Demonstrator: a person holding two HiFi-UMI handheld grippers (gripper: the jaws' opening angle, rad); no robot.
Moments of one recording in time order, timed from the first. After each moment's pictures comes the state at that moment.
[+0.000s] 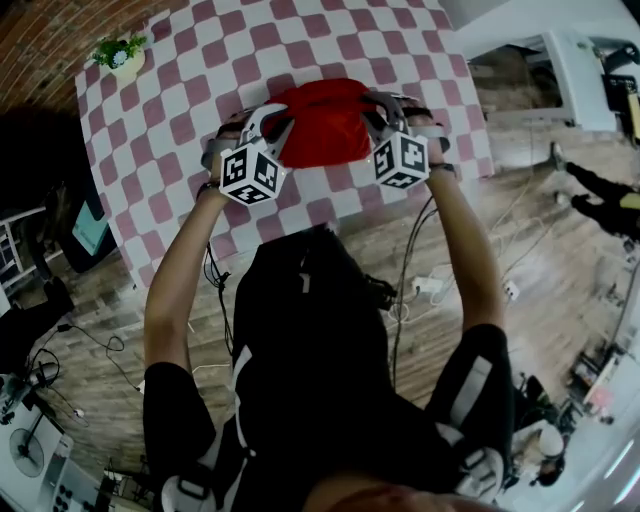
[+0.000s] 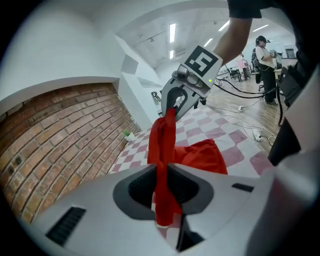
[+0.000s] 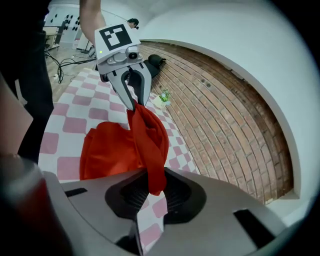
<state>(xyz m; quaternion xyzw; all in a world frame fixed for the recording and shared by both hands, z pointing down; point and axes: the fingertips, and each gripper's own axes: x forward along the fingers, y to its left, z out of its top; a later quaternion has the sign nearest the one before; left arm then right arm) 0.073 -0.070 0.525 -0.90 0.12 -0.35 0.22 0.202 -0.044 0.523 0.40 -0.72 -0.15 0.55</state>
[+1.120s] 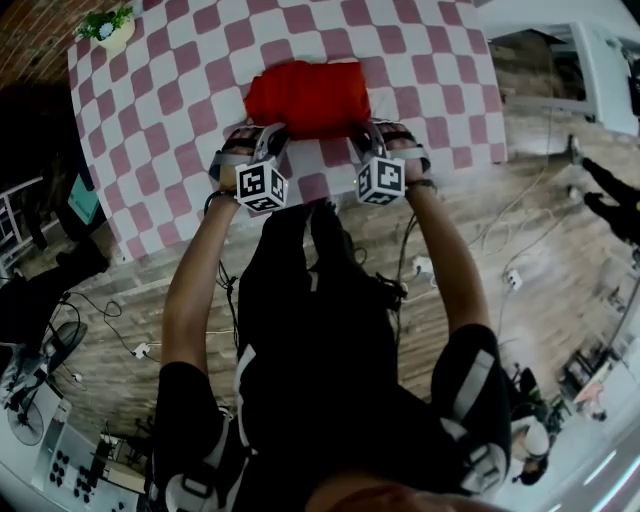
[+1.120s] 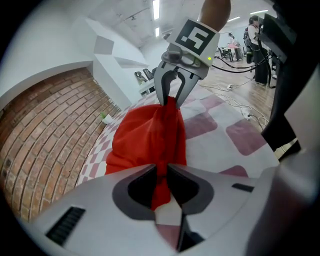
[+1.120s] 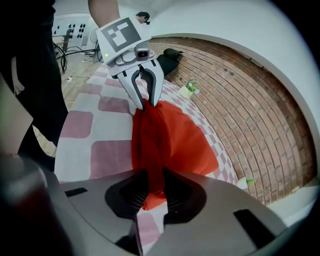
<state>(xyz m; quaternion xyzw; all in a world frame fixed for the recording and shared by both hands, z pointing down) 0.057 0.016 0.661 -0.85 0.09 -0.46 0.24 0.184 0.060 0.663 0.33 -0.74 -0.10 0.57</state>
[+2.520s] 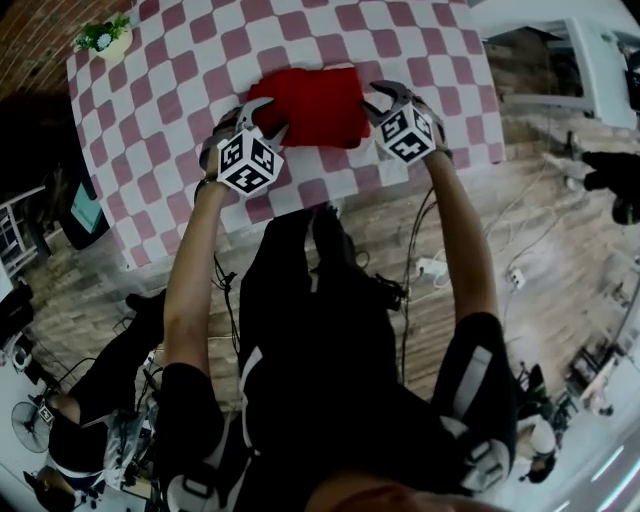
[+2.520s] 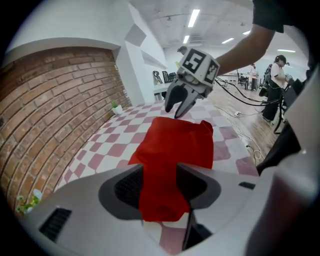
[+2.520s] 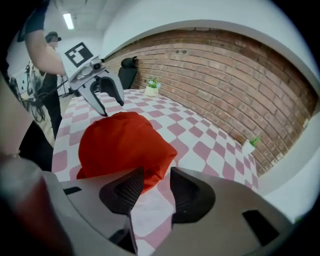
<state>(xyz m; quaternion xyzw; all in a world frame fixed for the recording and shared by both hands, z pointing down) 0.067 -0.033 0.611 -0.89 0.10 -0.44 0.09 0.239 -0.016 0.618 0.41 -0.77 0.09 0.47</state>
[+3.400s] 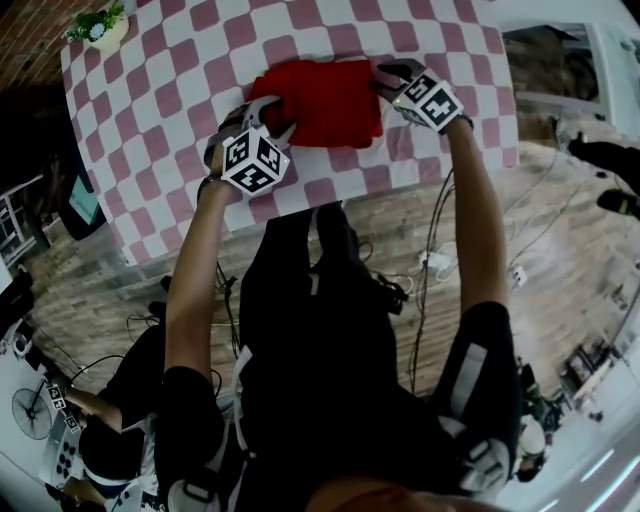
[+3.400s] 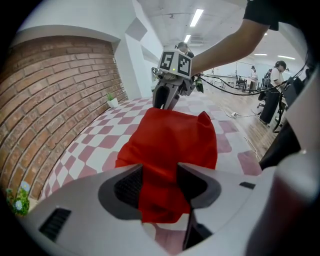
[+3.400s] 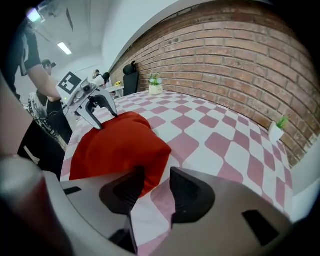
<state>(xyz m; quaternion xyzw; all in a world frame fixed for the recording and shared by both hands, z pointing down) 0.069 -0.031 0.647 -0.88 0.08 -0.46 0.07 0.251 -0.059 0.649 0.33 -0.82 0.18 0.44</state>
